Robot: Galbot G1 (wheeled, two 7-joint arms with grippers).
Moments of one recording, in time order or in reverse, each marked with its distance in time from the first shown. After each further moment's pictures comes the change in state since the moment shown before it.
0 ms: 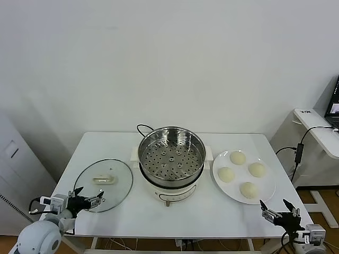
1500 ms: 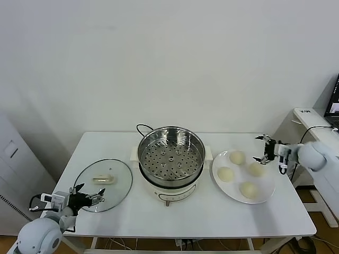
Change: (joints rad) left arm -0.010 0.000 0.000 -0.032 0.017 0.025 -0.002; right arm 1.457 -0.337 -1.083 -0.909 -0.752 0.353 -0.859
